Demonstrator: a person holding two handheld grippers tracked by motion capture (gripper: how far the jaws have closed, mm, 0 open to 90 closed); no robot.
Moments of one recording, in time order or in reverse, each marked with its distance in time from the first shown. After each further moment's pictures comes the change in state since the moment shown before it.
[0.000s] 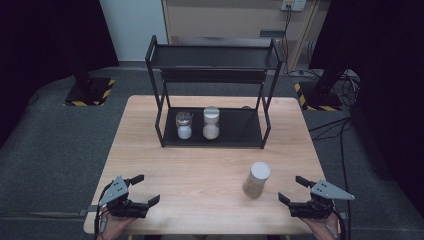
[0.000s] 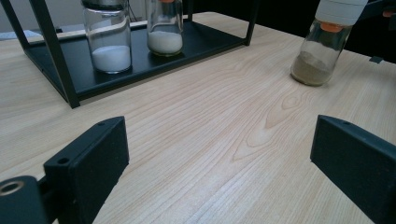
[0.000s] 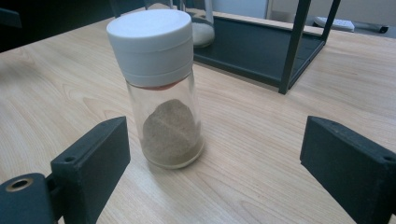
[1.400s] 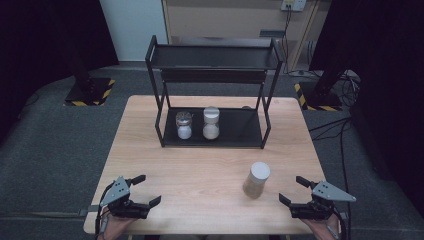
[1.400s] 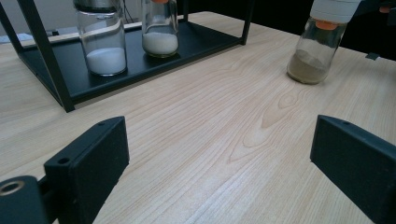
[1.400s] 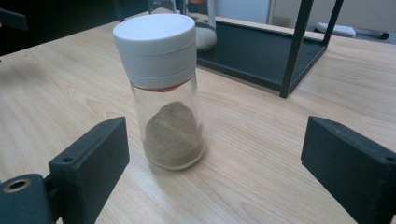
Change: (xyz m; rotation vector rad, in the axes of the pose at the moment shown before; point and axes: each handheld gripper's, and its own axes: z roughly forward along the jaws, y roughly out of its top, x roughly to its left) left arm -0.001 0.002 0.002 0.005 -0.008 0.016; right arm -0.001 -0.002 -0.003 -0.016 0.006 -0.001
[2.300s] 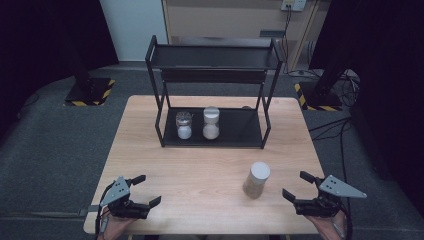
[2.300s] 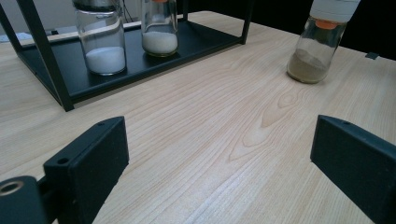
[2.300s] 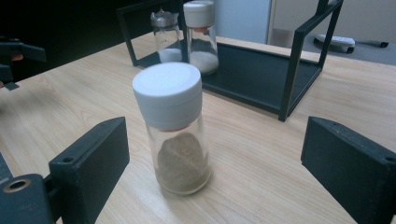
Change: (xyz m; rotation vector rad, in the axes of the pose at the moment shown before) left arm 0.001 -0.001 0.000 0.000 -0.003 -0.001; right arm 0.001 0.026 -0.015 -0.041 0.011 0.019
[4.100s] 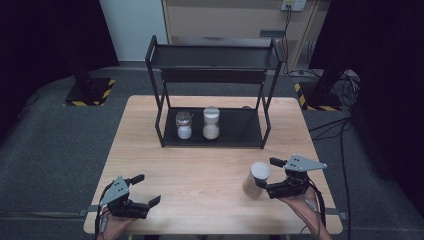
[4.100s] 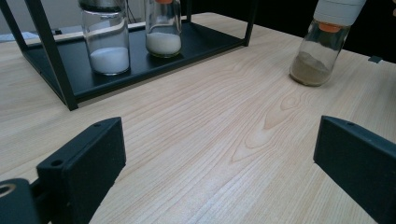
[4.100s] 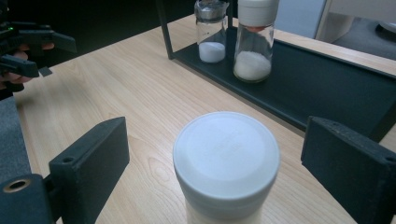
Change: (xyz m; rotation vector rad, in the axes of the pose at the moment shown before) left arm 0.000 -0.001 -0.001 -0.006 0.009 -0.012; right arm -0.001 0.053 0.081 0.114 0.161 -0.060
